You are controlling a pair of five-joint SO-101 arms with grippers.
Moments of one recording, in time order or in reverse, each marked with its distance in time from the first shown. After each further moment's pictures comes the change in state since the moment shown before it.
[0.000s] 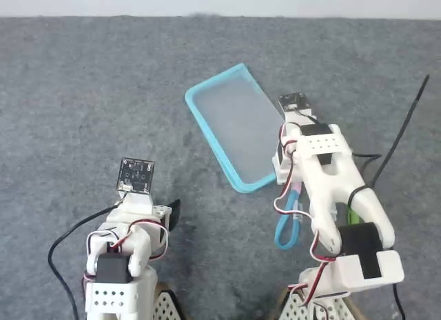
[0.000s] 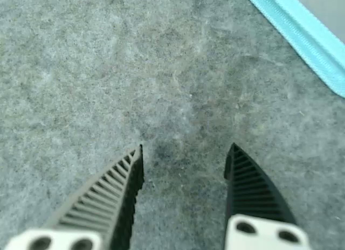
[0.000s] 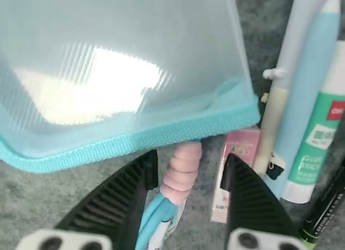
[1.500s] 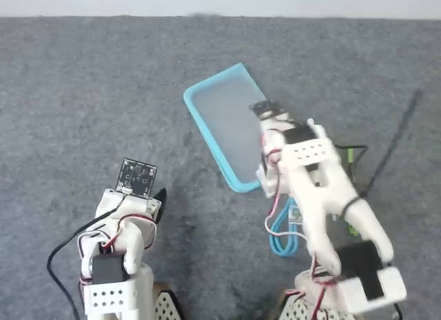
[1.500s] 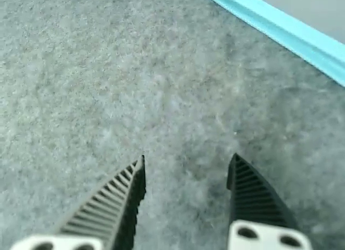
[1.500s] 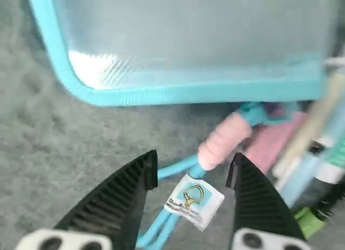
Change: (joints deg) left arm -7.0 0.0 0.0 -8.1 -15.6; right arm -9.0 -6.9 0.6 10.2 3.9
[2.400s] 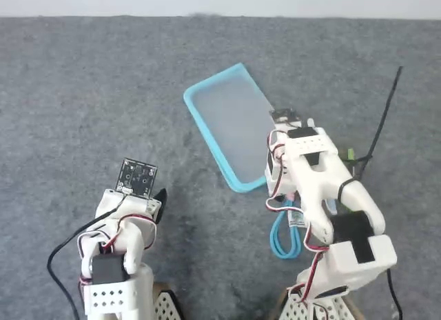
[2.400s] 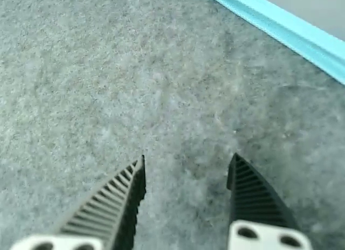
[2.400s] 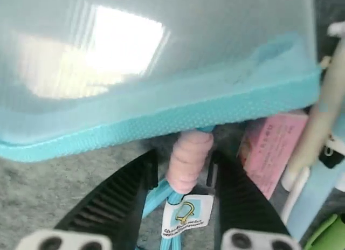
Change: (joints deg) left arm 0.0 0.0 0.0 0.2 -0.1; right arm 4.7 11.5 -0.3 -6.8 -8.7
